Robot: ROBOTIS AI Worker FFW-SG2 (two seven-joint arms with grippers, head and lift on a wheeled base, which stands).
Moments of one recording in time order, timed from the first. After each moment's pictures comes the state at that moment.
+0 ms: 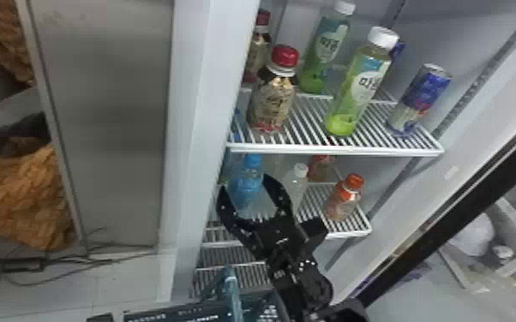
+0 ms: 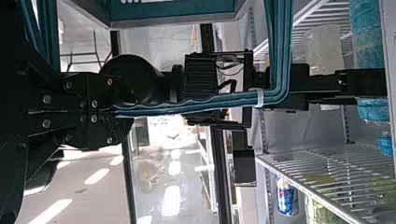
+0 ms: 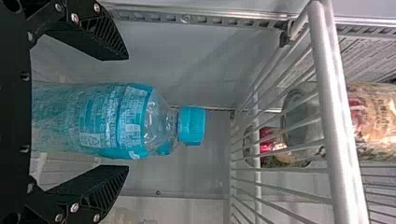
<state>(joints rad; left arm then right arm) 0.39 0.22 -0.32 -1.93 1.31 0.98 -0.34 0.16 -0.17 0.12 -1.46 -0.12 -0.43 0.17</state>
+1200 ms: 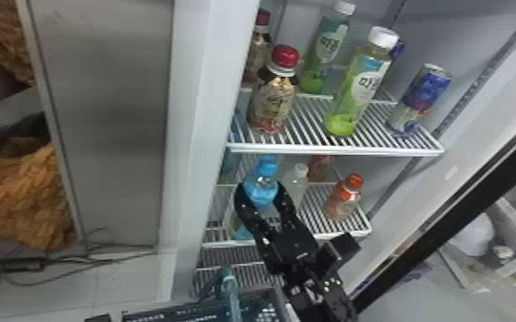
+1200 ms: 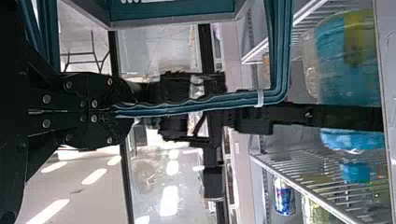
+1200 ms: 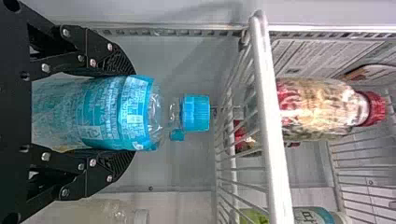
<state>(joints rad) 0.39 0.22 -0.32 -1.93 1.31 0.97 -0.34 0.34 -0.18 0.07 -1.70 -0.19 -0.37 0.22</state>
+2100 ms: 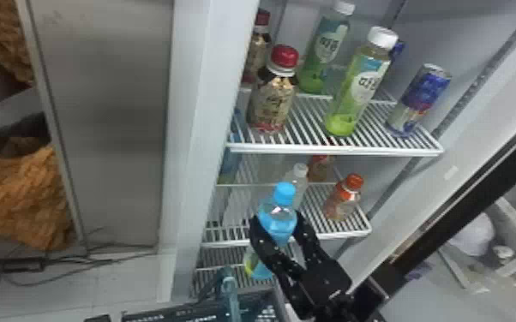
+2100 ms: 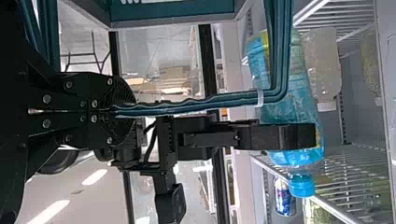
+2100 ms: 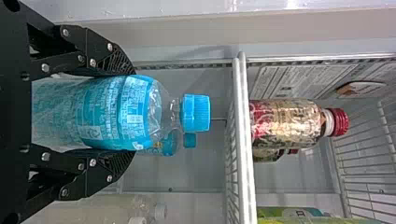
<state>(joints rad) 0.39 0.22 -0.32 -1.93 1.31 0.97 -0.34 0.63 -0.18 -0.04 -2.04 -0.19 -0.19 0.29</state>
